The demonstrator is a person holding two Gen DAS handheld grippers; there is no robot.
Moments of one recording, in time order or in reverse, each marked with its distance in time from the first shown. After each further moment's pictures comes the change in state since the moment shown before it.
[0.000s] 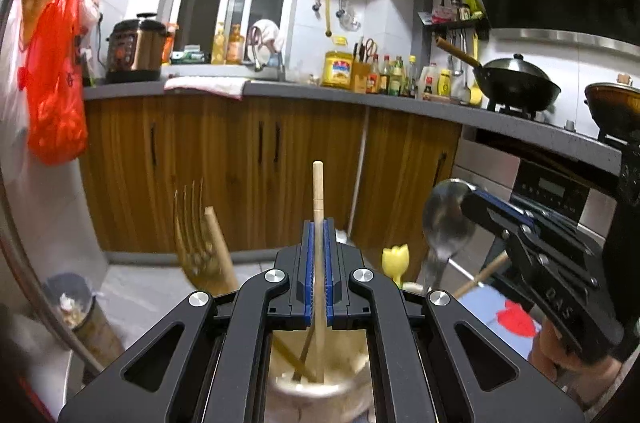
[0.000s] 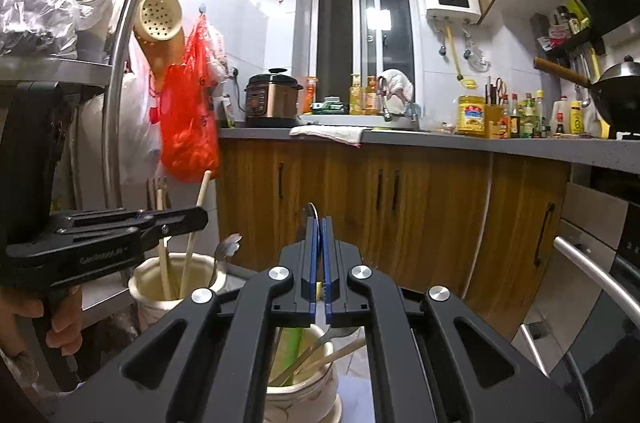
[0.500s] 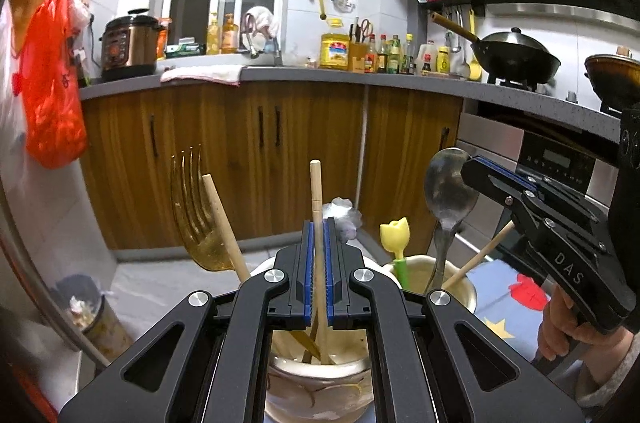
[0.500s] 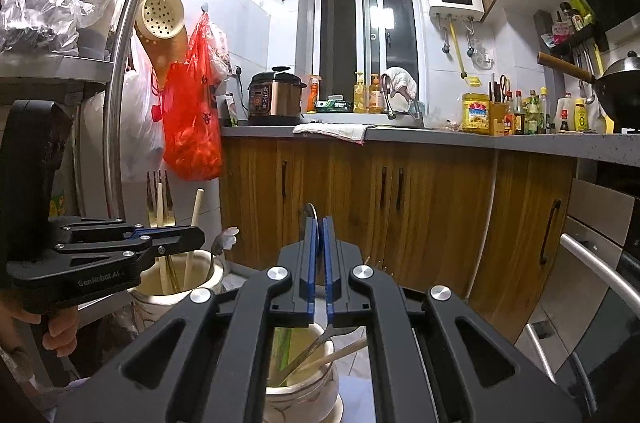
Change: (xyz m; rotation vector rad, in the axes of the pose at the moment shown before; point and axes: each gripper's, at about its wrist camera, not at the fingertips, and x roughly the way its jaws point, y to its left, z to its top) left arm 0.006 -0.001 -0.012 0.054 0.049 0.012; right arm 0.006 -0.001 -0.002 0.003 0.000 0.007
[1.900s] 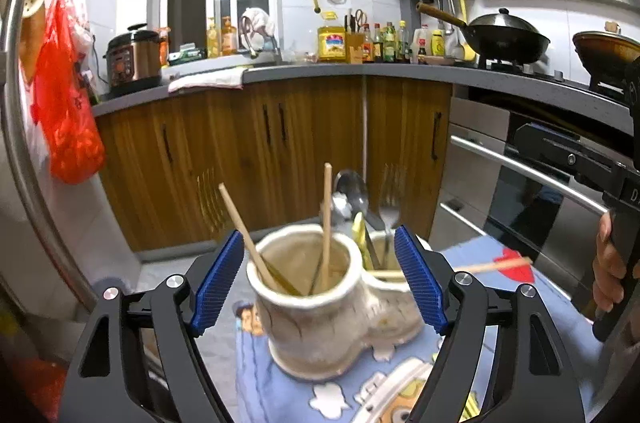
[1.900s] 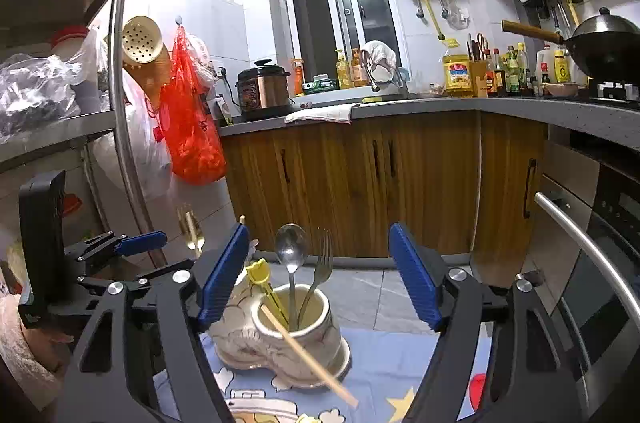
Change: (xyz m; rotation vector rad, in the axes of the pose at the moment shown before) left arm -0.063 -0.028 0.010 0.078 0.060 0.049; right arm -0.082 -0.029 0.044 0.162 0.110 0.007
